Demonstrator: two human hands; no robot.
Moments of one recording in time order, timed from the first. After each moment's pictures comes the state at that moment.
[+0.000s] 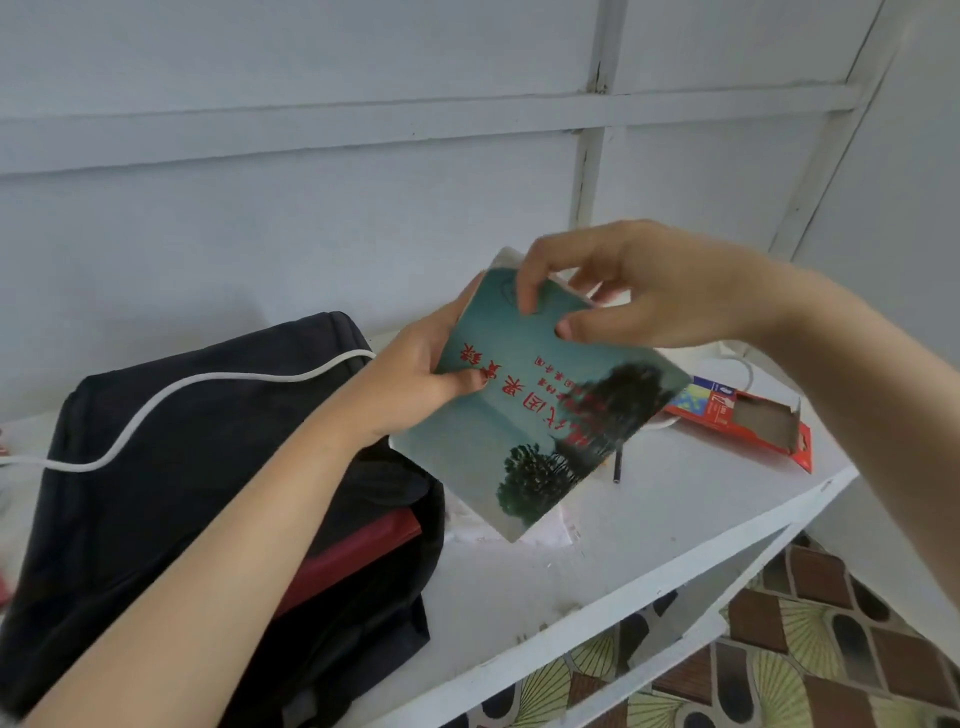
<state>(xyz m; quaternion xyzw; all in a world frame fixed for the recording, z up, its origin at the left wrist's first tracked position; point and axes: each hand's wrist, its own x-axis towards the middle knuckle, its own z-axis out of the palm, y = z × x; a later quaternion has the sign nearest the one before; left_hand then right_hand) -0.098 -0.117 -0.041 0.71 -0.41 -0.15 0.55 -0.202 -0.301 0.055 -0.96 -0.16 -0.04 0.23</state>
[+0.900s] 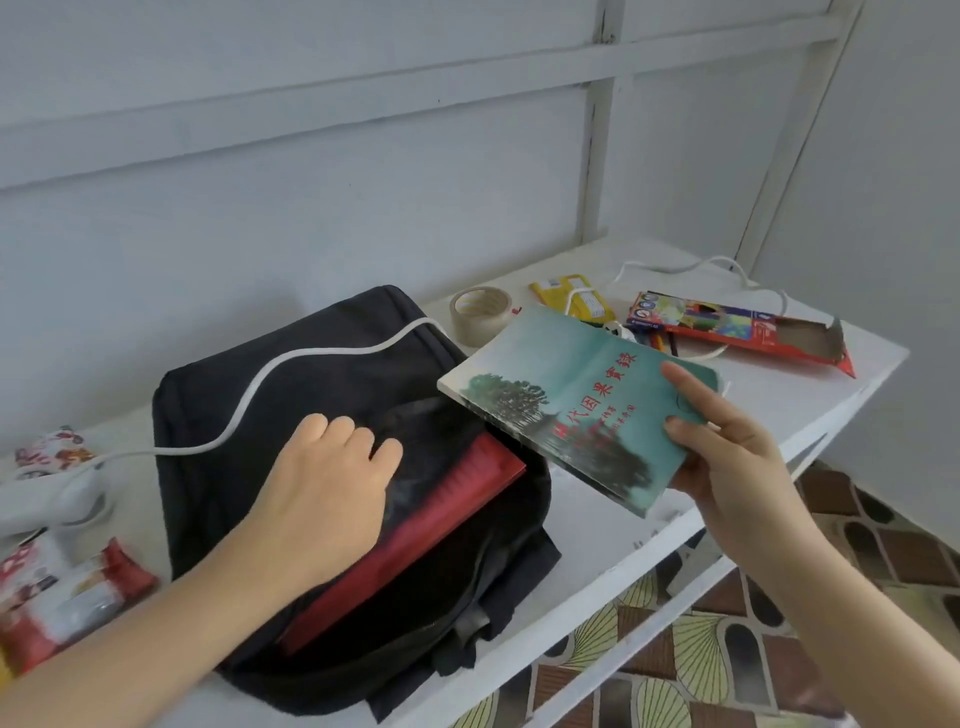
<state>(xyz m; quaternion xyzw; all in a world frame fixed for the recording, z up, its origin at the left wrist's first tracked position) -0.109 0.063 -0.091 0.82 -0.49 0.24 -0.15 -0.269 -0.194 -0.104 -0.49 0.23 -0.26 0.80</state>
